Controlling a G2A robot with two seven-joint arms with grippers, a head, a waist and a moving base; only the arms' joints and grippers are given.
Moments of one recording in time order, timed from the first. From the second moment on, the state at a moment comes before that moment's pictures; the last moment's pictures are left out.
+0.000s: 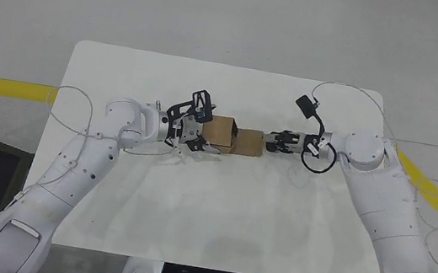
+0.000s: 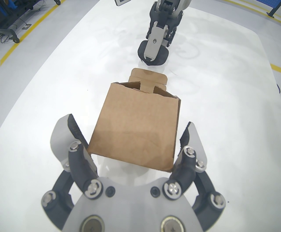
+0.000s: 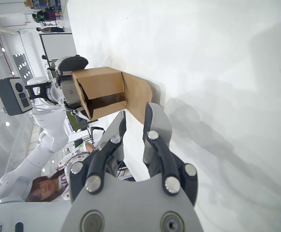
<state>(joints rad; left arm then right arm) 0.79 -1.13 -0.95 -1.26 1.20 -0.88 -0.20 -0.71 -1.18 1.07 -1.01 -0.01 -0.13 1.15</state>
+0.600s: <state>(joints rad) 0.79 -1.13 -0.95 -1.26 1.20 -0.88 -0.21 -0.66 -1.21 0.98 -0.90 0.05 -0.18 1.17</state>
